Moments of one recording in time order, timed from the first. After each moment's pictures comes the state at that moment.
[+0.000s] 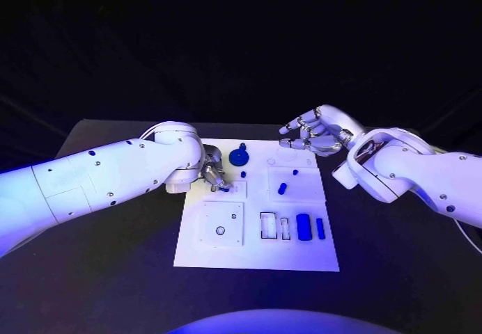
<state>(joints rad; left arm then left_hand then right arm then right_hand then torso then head) 1.30 -0.58 -0.03 1.38 -1.17 0.31 -0.67 1.25 -0.15 0.53 0.29 0.20 0.89 0.05 0.64 0.75 1.30 -0.03 1.08 0.99 1.47 -0.09 1.57 1.31 0.05 1.47 0.01 1.42 1.31 1.24 -0.93 -0.01 1.64 -0.99 -0.41 0.04 1.27 -0.07 0.12 0.09 0.32 0.99 0.14 0.11 0.08 1.22 0.05 0.99 1.04 1.47 -0.03 1.43 1.31 0.10 1.31 0.08 1.27 0.96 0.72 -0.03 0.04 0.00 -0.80</state>
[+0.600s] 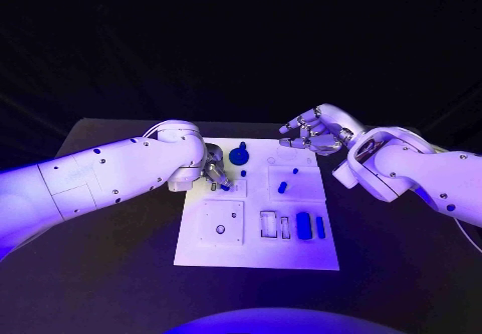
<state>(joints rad) 1.30 -0.56 -0.03 1.35 -1.17 0.31 -0.67 1.08 -0.13 0.66 0.20 0.21 0.92 0.03 0.66 0.77 1.32 -0.05 1.09 0.99 1.47 -0.09 1.57 1.31 0.05 1.47 0.01 1.42 1.31 1.24 -0.93 -0.01 1.64 -0.99 -0.41 0.04 1.27 -0.07 0.12 0.09 0.32 0.99 0.14 0.11 0.08 1.22 0.05 0.99 1.04 1.47 -0.03 1.42 1.31 0.10 1.31 0.08 1.27 0.96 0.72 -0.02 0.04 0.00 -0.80</state>
